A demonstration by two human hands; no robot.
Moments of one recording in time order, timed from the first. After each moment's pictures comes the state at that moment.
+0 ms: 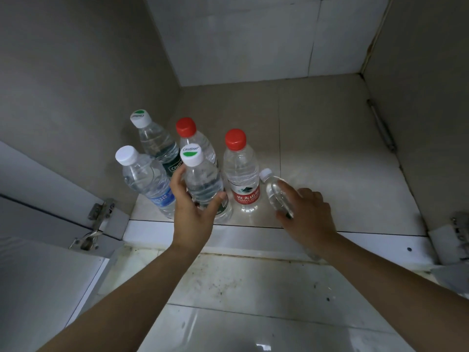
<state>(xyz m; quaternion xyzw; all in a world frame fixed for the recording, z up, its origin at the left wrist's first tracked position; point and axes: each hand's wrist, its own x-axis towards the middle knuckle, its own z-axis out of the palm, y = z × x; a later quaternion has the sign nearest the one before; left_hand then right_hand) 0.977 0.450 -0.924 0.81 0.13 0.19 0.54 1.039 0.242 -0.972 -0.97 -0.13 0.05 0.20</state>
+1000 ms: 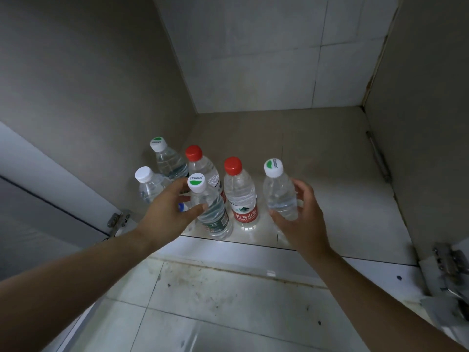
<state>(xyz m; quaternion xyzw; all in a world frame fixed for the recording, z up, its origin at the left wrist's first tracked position) 0.973 0.473 -0.836 0.93 0.11 0.05 0.36 1.042 0.237 -0.923 -0.81 -0.10 -0.03 0.58</state>
